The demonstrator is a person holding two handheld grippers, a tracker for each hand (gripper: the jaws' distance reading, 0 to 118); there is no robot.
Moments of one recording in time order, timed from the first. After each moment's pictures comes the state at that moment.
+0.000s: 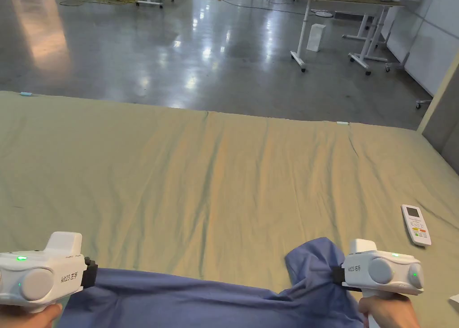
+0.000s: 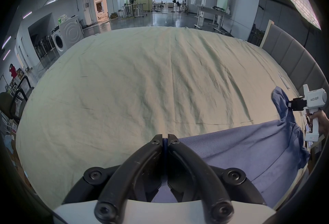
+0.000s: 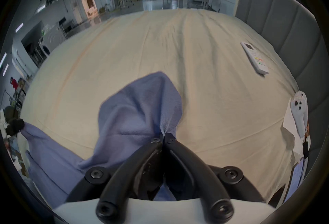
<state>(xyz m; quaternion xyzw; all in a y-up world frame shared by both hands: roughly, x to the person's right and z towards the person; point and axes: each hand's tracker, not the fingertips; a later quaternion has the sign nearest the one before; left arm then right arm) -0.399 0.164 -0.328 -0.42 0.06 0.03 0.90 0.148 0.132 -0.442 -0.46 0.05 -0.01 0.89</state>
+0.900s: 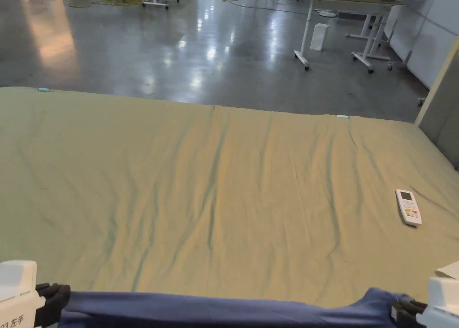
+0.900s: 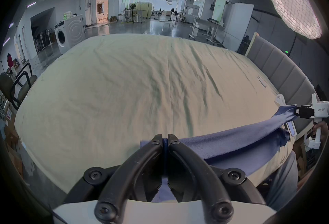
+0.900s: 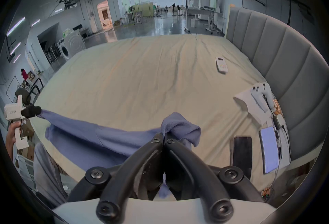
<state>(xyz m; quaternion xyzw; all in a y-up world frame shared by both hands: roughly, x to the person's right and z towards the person) -0.410 0.202 -0.148 -0.39 0.03 0.07 0.92 0.186 0.233 -0.209 -0.42 0.07 0.02 0.91</state>
